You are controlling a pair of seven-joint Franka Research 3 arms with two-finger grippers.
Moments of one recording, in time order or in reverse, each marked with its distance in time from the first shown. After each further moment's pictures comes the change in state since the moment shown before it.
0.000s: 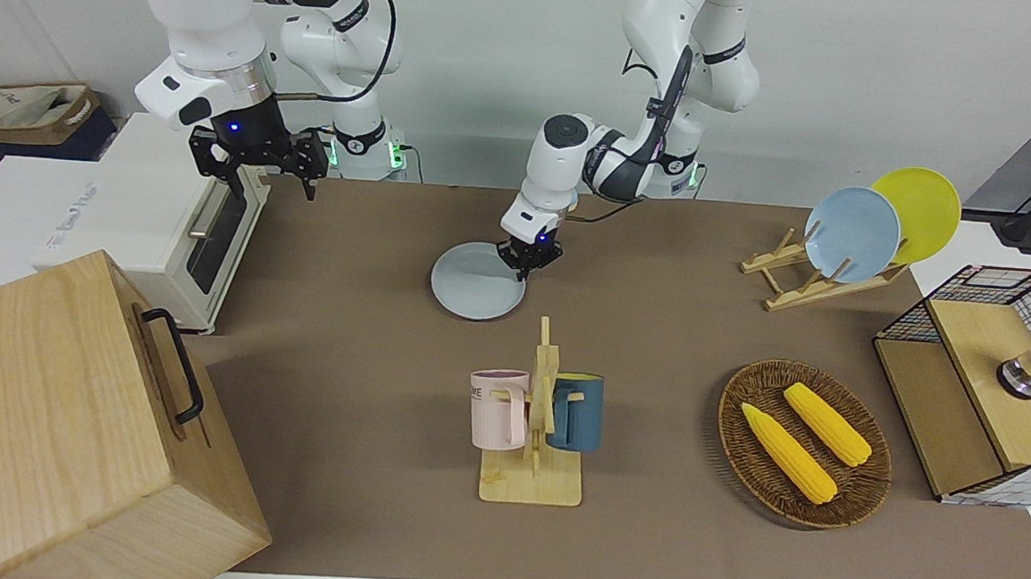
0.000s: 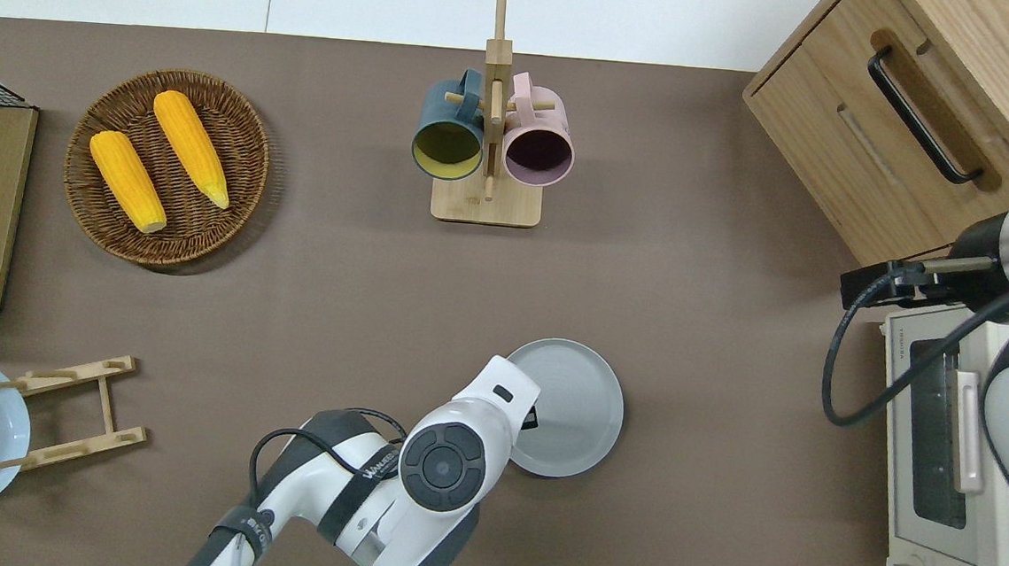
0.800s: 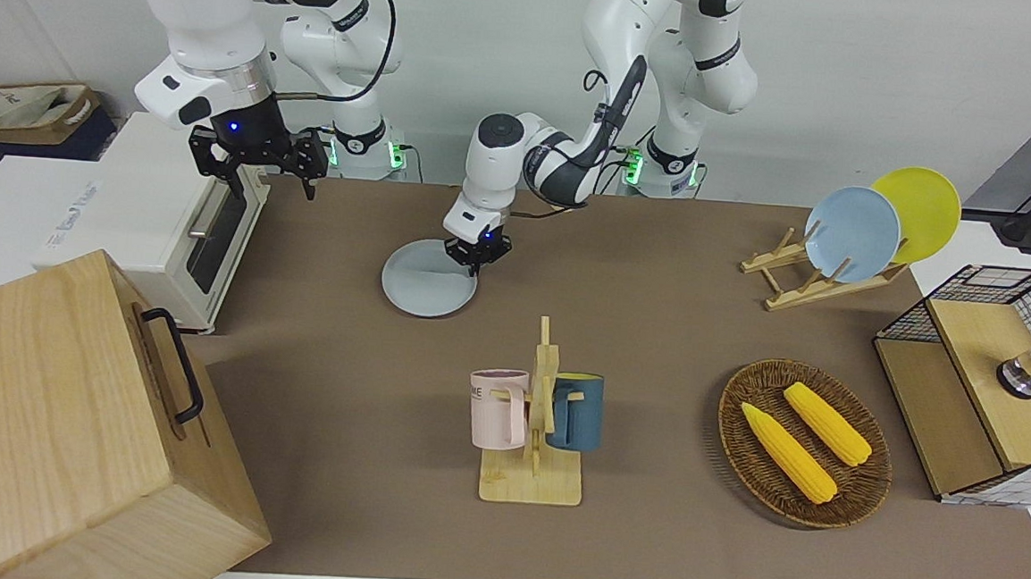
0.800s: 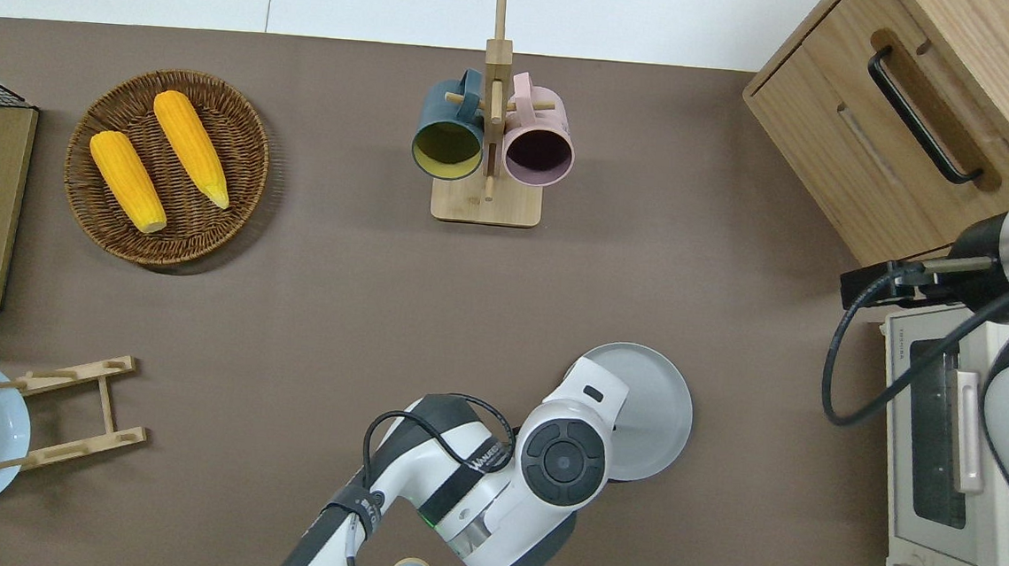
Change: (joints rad) left arm -0.115 0.172 0.000 0.267 0.003 -0.118 -0.172; right arm 0.000 0.000 0.000 0.000 0.000 0.000 0.000
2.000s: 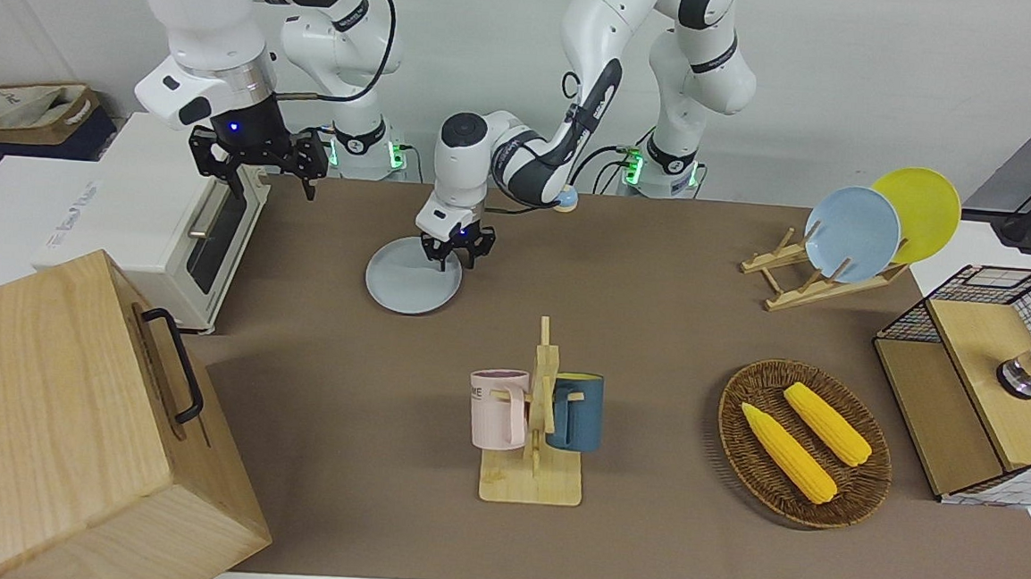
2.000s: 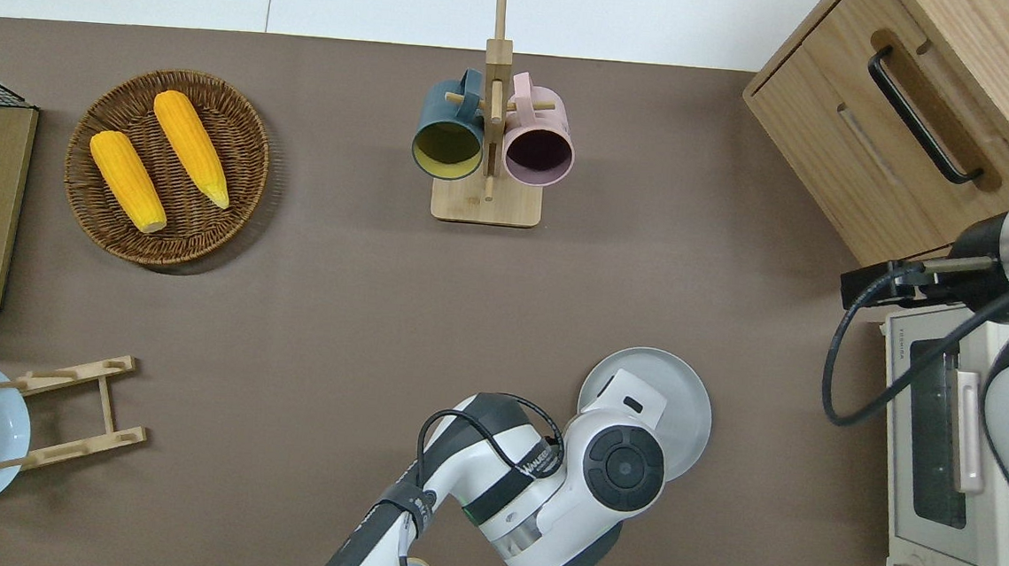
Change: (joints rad) left arm -0.049 0.077 -0.002 0.122 0.036 -0.113 -0.051; right arm 0.000 0.000 0.000 0.000 0.000 0.000 0.000
